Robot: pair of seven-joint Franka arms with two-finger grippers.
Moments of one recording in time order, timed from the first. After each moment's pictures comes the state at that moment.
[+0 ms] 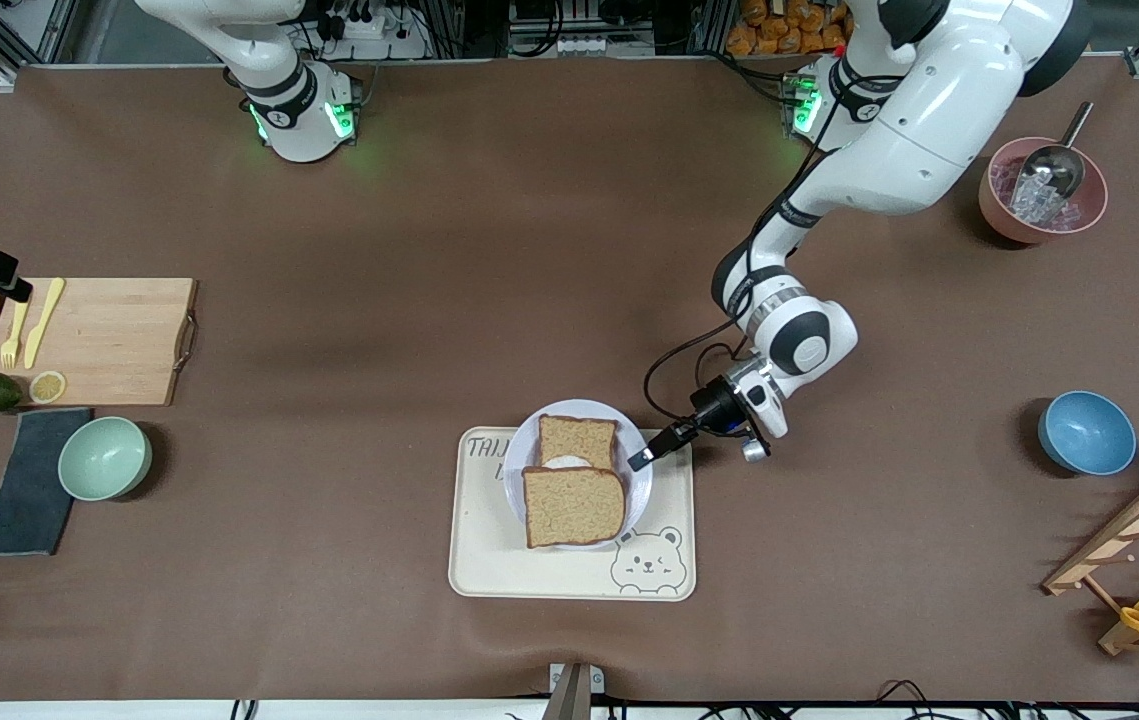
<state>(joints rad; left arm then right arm) -0.22 0.80 -0.29 -1.69 -2.21 2.55 1.12 -0.04 0.06 -0.10 -1.50 0.03 1.56 -0.09</state>
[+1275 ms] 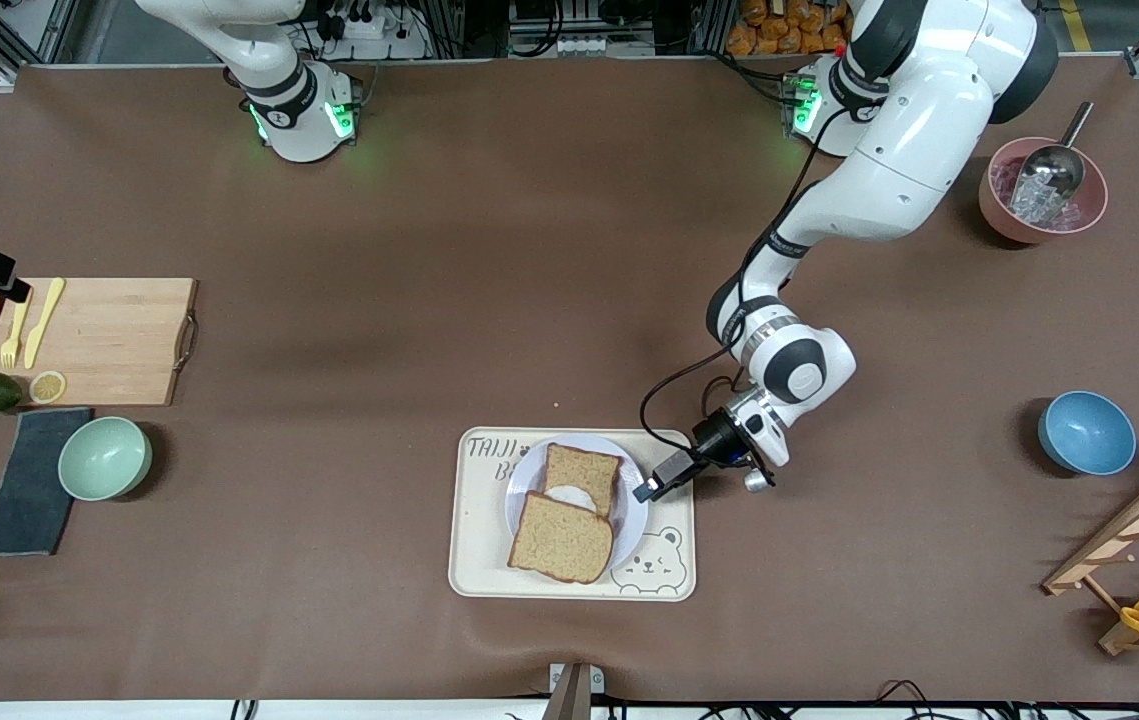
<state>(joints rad) -0.26 0.89 -0.22 -1.53 -2.16 2.59 1.14 -0.04 0.06 -0.11 -1.50 0.04 1.56 -0.09</state>
